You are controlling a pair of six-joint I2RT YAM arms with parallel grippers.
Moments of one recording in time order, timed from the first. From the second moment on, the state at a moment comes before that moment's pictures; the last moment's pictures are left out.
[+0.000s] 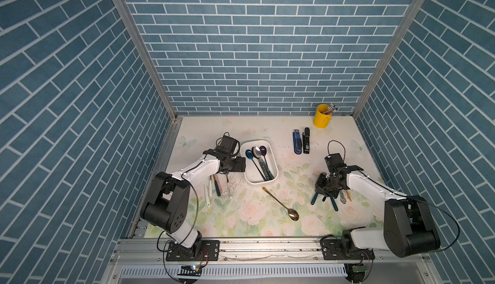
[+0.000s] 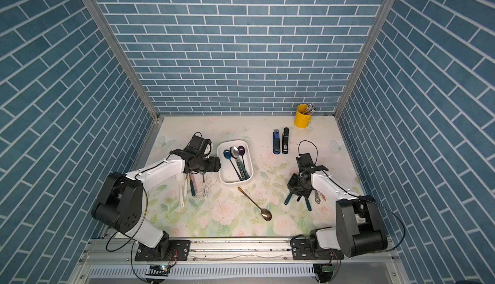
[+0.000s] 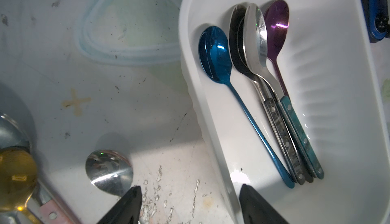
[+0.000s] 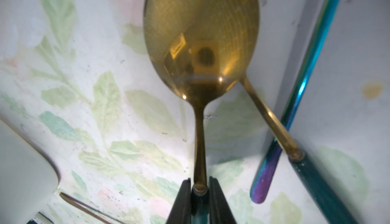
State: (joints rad) left arm -0.40 1.60 1.01 -0.48 0.10 -0.33; right arm 0.26 1.36 0.72 -0.71 -0.20 0.75
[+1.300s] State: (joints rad) left arm -0.16 1.47 0.81 -0.43 0.26 -0.46; right arm 0.74 2.17 1.89 -0.91 -0.20 0.49
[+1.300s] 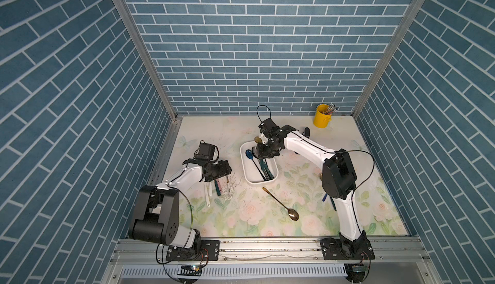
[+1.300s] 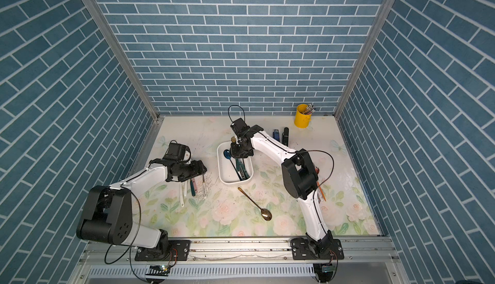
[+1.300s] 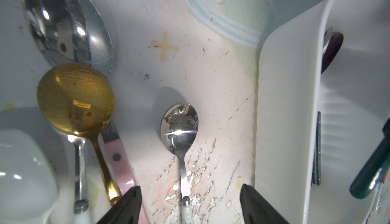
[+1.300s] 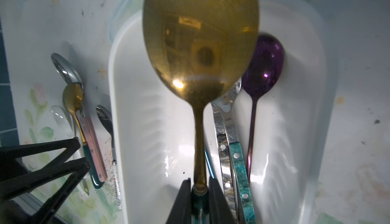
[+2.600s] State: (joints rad) left arm -0.17 1.47 0.86 -0.48 0.24 -0.44; right arm 0.74 2.24 1.84 -0.94 -0.19 0.44
